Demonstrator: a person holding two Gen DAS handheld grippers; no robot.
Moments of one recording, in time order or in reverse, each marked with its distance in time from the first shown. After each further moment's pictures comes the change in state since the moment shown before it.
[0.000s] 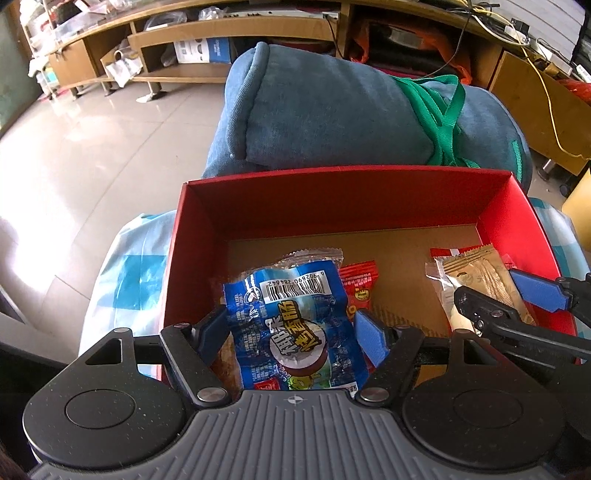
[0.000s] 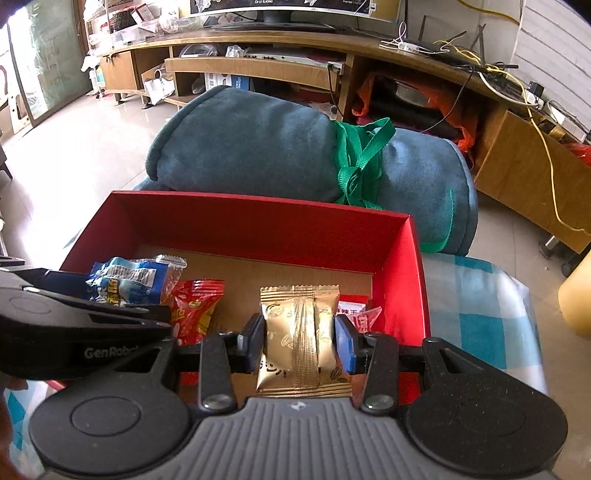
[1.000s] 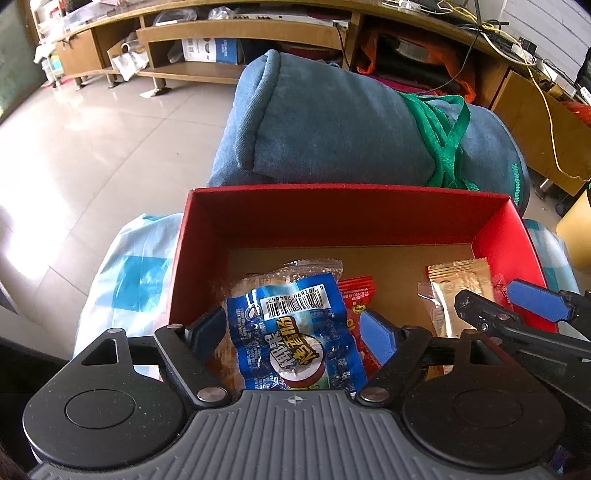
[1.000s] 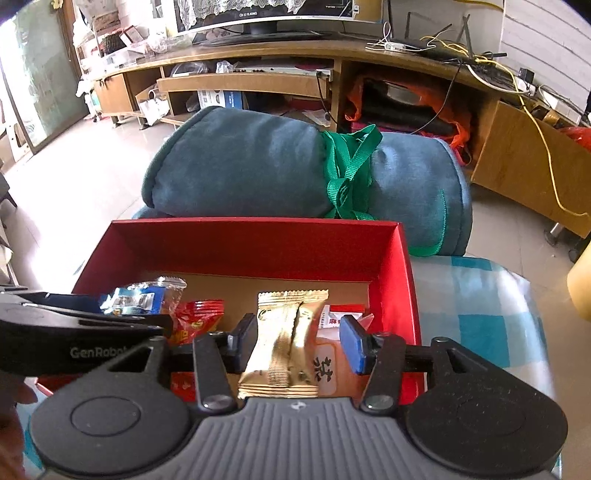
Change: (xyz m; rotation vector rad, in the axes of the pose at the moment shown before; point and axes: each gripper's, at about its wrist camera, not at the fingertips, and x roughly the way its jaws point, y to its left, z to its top) left arm -0.008 0.007 0.006 -0.054 -0.010 -0.028; right arm -0.006 -0.015 0.006 0.085 -0.023 0.048
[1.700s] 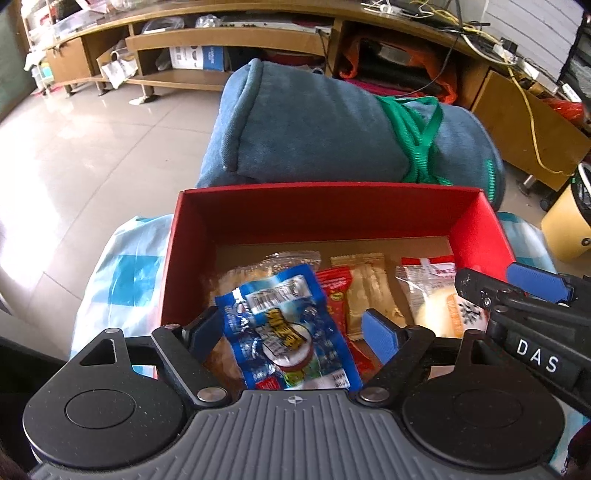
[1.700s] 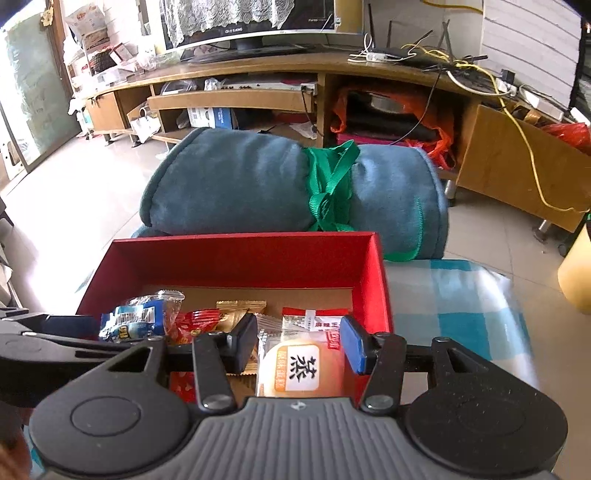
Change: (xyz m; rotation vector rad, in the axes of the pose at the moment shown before) left arm -0.020 -0.006 -0.010 0.029 -0.018 -0.045; right arm -0.027 -0.007 -0.001 0.038 -0.039 -0.026
